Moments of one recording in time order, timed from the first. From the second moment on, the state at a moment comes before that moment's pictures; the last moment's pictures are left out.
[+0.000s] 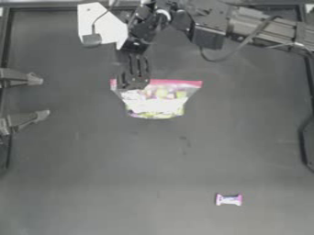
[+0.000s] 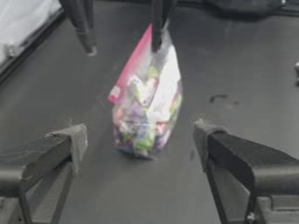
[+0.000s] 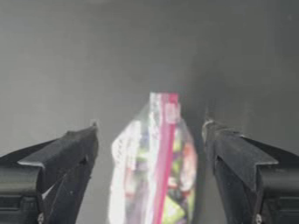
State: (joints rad) left arm 0.34 -1.21 1.29 0.01 0.08 0.03; right arm -0.37 0.40 -0.40 0.27 1.11 -0.46
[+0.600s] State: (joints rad) left arm 0.34 -1.21 1.31 0.01 0.08 0.02; right arm -0.37 0.46 -0.42 0.28 1.11 -0.47
